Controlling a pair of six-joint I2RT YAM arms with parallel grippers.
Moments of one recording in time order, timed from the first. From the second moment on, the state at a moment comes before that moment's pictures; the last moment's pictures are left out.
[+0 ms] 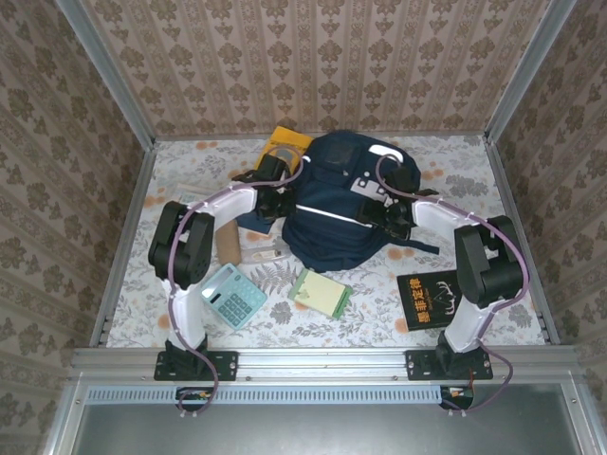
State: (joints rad) left arm -0.48 1.98 1.40 -0.51 0.18 -0.55; right arm 0.25 1.76 1.11 -0.46 -0.17 0.61
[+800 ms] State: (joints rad) left arm -0.72 1.88 1.58 -0.70 0.10 -0.34; right arm 0.18 1.58 1.12 -0.51 -0.06 0.53
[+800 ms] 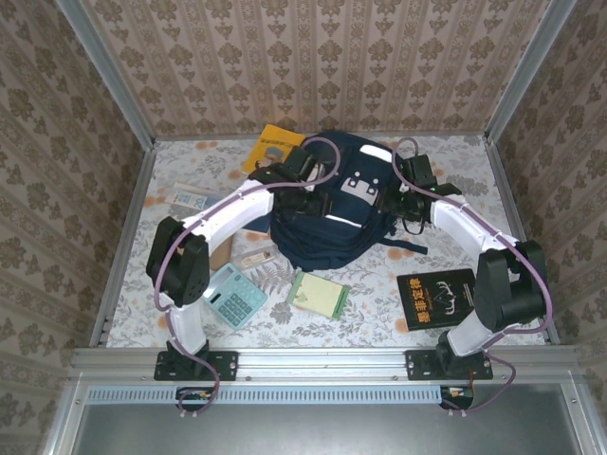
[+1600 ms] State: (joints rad) left arm -0.88 2.00 1.64 -0.79 0.08 -0.16; right arm 0.11 1.78 1.11 -0.49 -0.13 0.55
